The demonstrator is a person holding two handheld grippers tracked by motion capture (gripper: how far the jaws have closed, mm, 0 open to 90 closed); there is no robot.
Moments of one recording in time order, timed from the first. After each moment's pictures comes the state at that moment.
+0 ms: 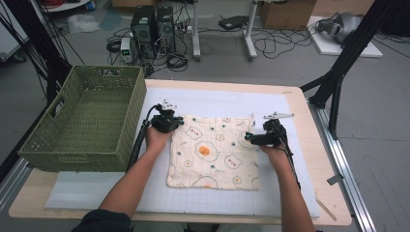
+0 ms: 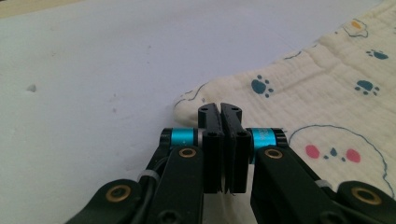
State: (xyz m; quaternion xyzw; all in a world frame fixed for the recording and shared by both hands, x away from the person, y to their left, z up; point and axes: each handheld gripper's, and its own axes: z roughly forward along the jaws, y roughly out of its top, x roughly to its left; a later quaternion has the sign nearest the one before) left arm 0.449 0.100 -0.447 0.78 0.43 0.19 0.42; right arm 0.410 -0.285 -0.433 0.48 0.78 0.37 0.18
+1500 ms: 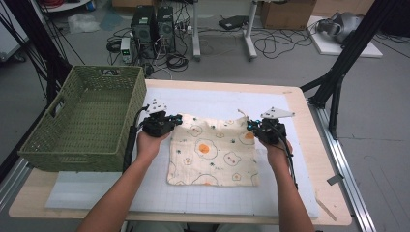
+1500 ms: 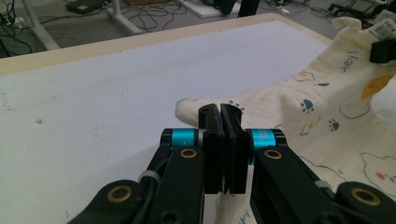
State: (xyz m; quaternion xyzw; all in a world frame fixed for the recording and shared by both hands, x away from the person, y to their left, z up) left arm 0.389 0.114 -0.397 0.74 0.39 0.18 0.52; right arm 0.379 -0.267 -0.390 0.39 0.78 0.43 0.24
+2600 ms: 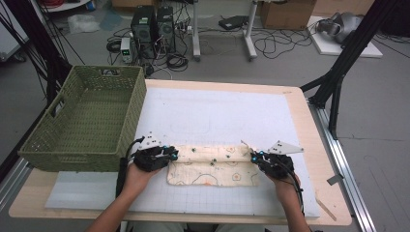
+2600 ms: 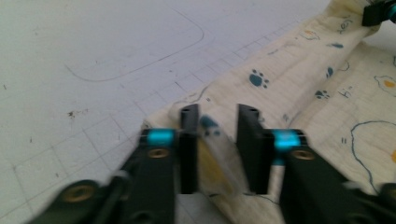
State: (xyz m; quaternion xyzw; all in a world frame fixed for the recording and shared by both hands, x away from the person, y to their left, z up) left arm 0.318 0.131 -0.439 0.78 0.37 0.14 0.50; right arm 0.298 -0.286 -0.436 0.38 0.80 0.43 0.19
